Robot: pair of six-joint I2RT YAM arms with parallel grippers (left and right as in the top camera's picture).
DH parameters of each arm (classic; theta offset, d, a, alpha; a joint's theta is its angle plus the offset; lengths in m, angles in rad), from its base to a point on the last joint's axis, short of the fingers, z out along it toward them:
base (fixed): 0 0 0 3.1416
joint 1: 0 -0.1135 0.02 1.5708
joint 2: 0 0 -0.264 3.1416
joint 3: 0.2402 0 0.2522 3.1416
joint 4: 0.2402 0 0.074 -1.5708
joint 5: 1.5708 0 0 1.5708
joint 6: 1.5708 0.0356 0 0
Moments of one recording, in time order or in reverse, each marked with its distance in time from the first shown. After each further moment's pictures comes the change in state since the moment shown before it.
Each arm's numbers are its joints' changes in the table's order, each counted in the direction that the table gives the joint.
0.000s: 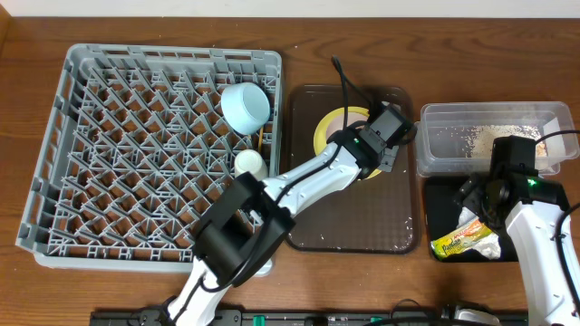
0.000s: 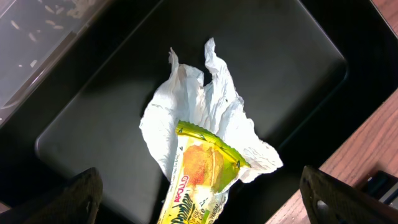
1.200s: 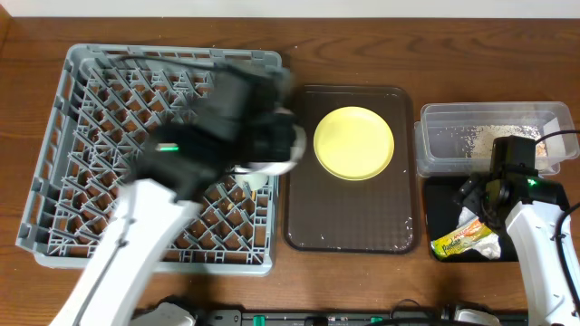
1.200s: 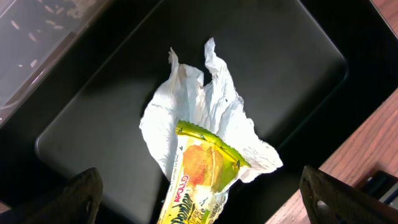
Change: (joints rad) left arm -0.433 -0.789 -0.007 0.705 0.461 -0.024; right arm 0.000 0.000 0.000 0.000 0.000 0.000
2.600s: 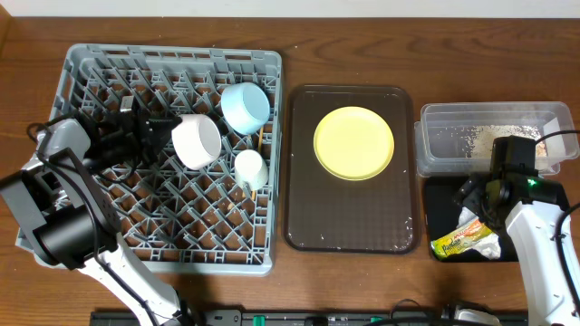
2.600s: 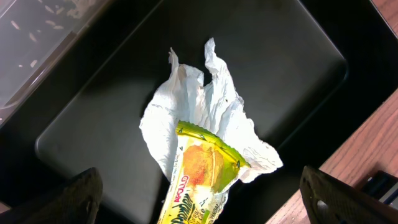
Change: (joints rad) left arm -0.937 0.726 -0.207 0.100 1.162 0.586; right arm 0.000 0.000 0.000 0.000 0.000 0.000
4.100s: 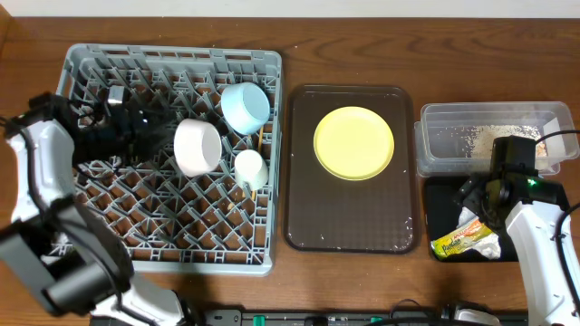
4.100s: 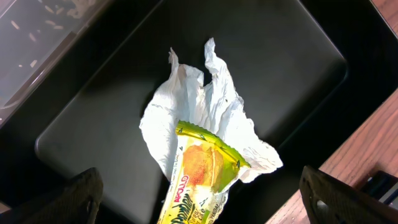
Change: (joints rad) left arm -0.001 -0.303 0.021 -0.008 -0.381 -0.138; right arm 0.000 0.000 0.000 0.000 0.000 0.000
